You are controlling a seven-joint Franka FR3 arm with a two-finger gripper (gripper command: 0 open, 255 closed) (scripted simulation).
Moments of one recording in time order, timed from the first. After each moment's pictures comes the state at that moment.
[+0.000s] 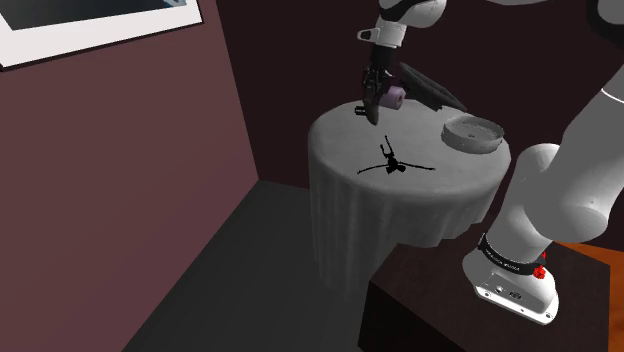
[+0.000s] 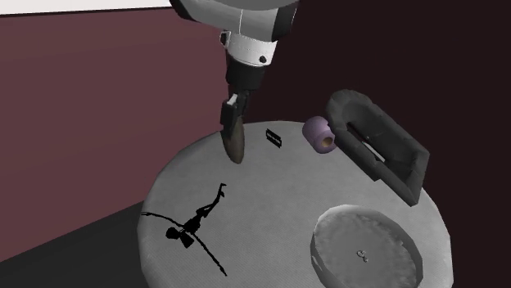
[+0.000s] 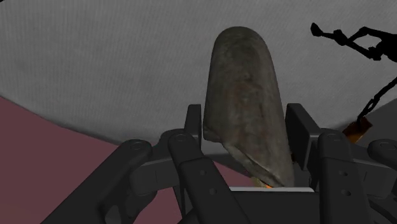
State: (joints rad) arm 0.31 -0.16 -0.58 -1.98 0.18 1.82 -1.40
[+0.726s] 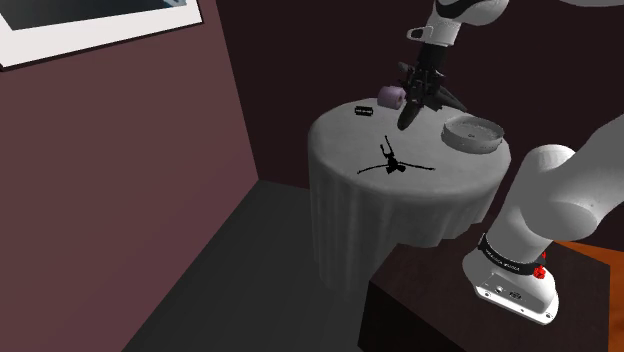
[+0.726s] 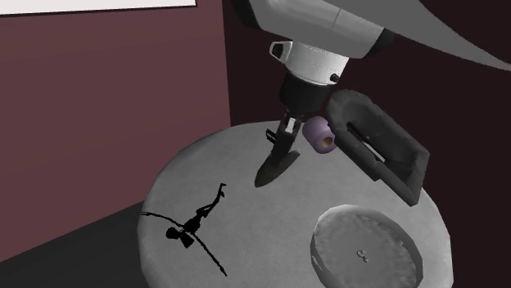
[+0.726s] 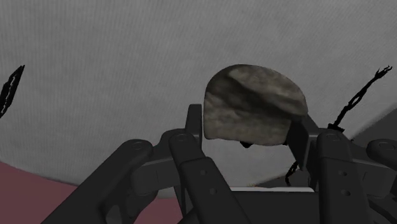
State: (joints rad) arm 0.18 -0.46 -0.62 -2.20 0.00 1.76 -1.48
